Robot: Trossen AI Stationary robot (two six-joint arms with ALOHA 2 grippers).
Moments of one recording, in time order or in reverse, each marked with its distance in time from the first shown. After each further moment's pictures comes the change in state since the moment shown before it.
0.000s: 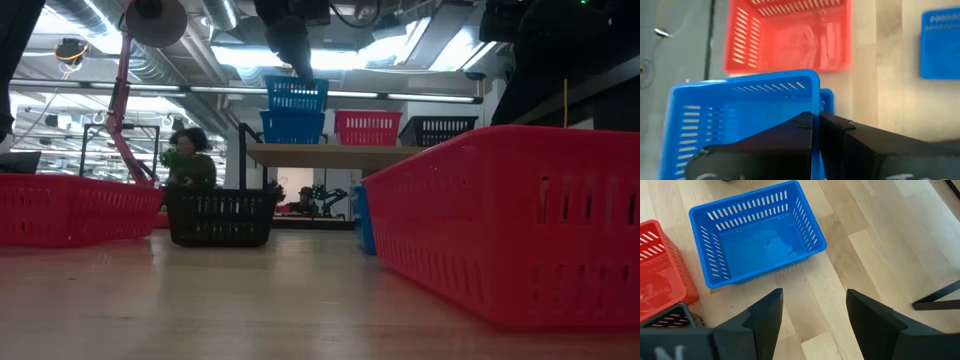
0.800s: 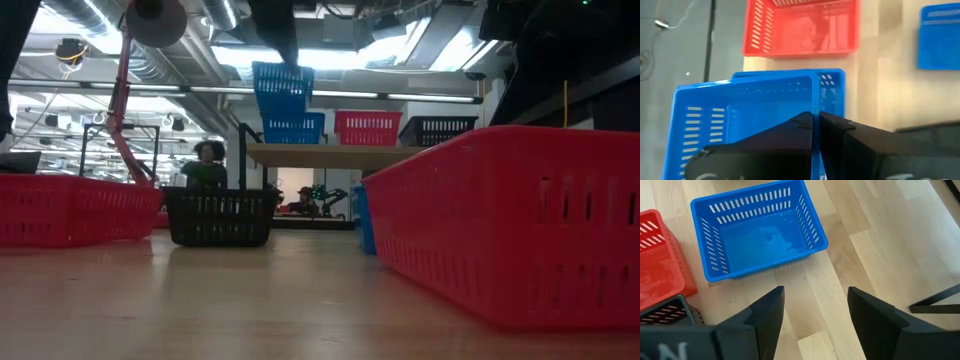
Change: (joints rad) left arm 0.040 -0.028 0.082 -0.119 0.016 0.004; right arm 0.000 0.000 0.000 0.000 0.002 -0.052
